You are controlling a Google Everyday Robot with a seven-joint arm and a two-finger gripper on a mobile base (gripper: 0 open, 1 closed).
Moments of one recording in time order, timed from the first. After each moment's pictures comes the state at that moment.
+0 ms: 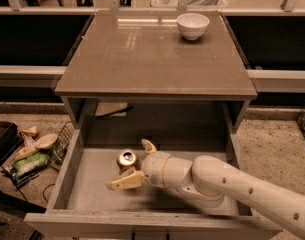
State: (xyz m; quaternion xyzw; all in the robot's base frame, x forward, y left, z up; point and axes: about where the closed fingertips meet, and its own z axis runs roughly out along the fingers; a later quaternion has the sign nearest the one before) arm 0.487 0.079 0.663 -0.35 0.71 0.38 0.48
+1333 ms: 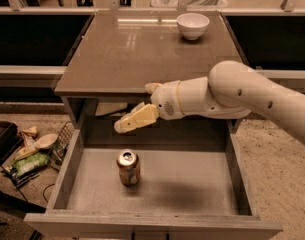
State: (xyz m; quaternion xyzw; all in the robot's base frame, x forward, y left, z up) arm 0.543 0.050 0.821 -0.43 0.72 0.37 0.40
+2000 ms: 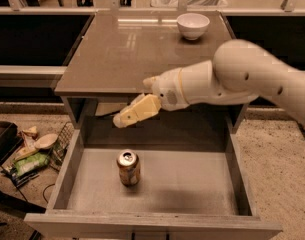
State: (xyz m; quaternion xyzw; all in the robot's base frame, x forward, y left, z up) arm 0.530 0.049 0.856 -0.45 0.72 0.37 0.38
